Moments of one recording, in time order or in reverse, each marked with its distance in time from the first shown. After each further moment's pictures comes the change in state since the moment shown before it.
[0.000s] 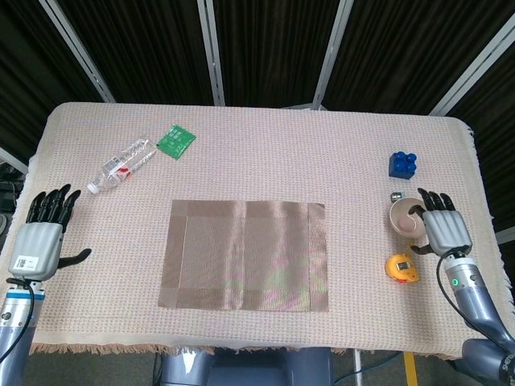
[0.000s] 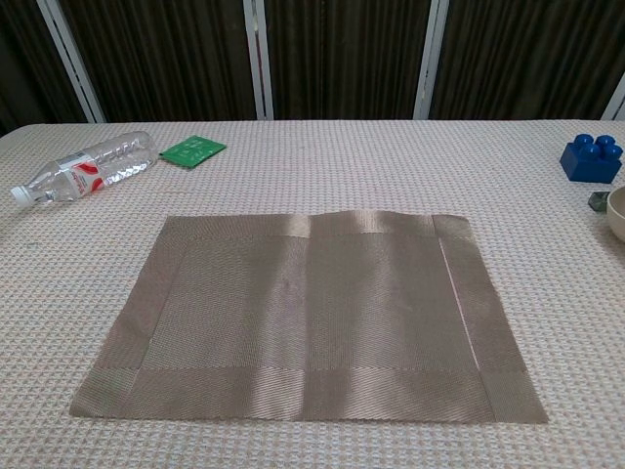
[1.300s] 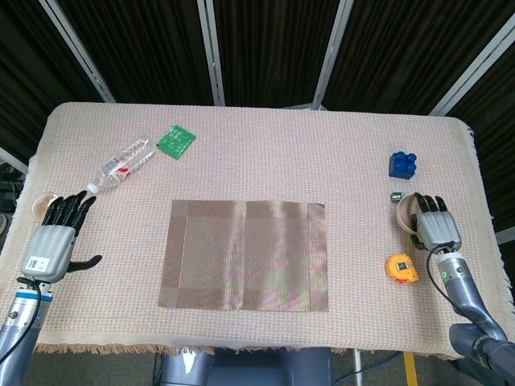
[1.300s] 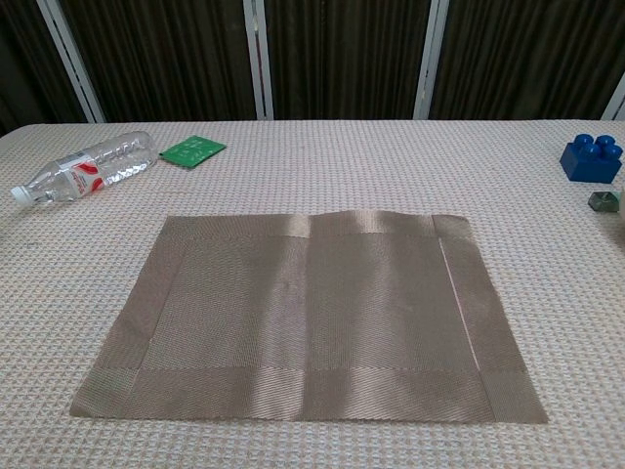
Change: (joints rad) left arm 0.000 0.018 -0.002 -0.028 0.028 -0.088 -0.040; right arm 0.048 -0.252 -0.077 0.463 -0.105 -0.053 0.168
